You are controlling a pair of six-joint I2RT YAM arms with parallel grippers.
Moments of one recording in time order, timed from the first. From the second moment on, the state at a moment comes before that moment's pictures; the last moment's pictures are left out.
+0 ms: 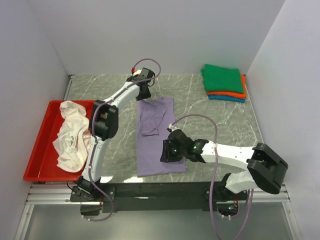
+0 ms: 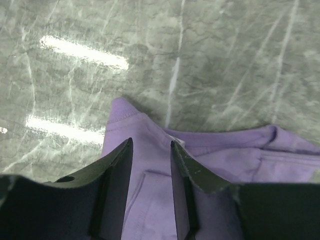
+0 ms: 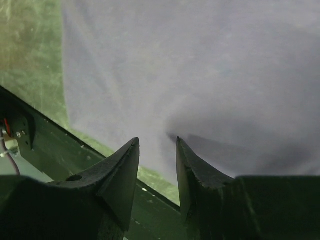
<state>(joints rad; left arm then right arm) -0.45 2.34 2.07 -0.73 -0.35 -0.69 0.94 1.34 0.64 -0.20 -0.06 0.80</state>
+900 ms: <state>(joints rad) -0.45 2.42 2.13 -0.77 -0.44 -0.69 1.03 1.50 0.68 -0.10 -0.04 0.87</state>
